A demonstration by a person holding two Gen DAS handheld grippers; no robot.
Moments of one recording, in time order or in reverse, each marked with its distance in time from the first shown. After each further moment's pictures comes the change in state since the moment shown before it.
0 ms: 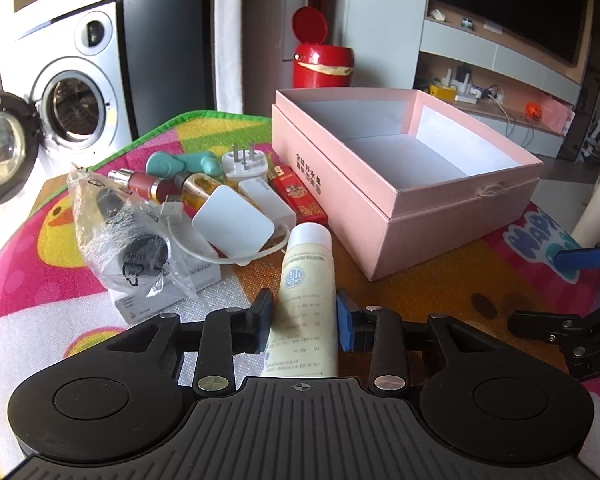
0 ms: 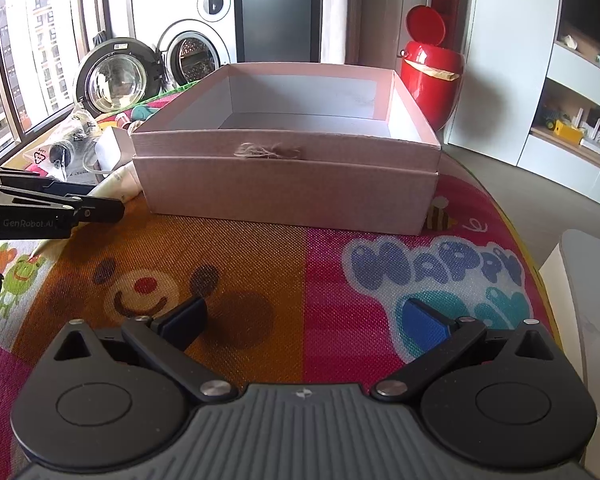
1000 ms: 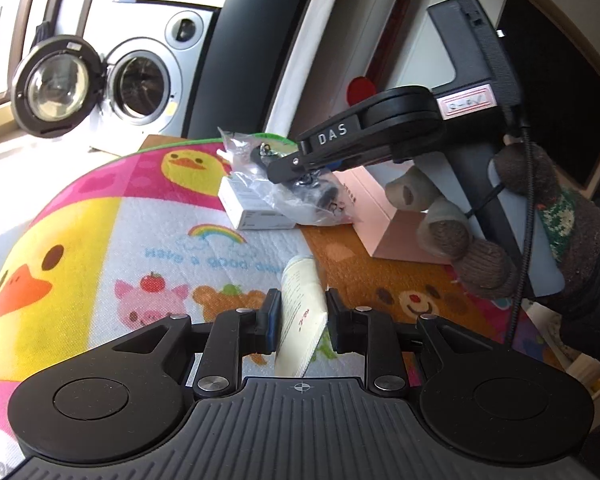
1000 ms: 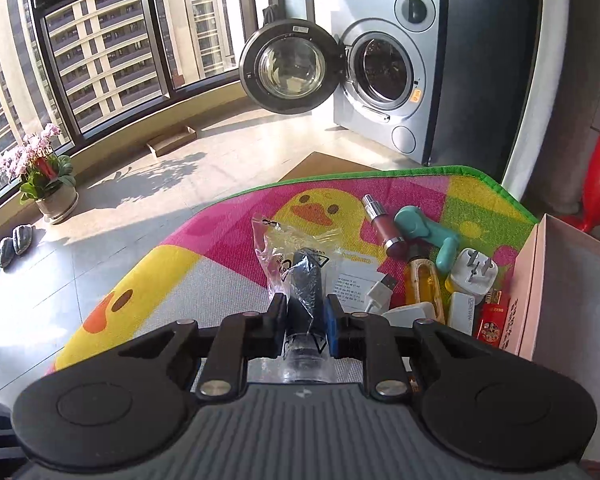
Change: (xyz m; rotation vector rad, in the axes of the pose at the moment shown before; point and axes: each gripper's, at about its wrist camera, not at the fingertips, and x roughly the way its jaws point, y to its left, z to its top) left arm -0.133 0.042 -0.079 -0.273 -0.172 -0.021; right arm 0.016 0.187 0.136 -0.289 0.023 0.418
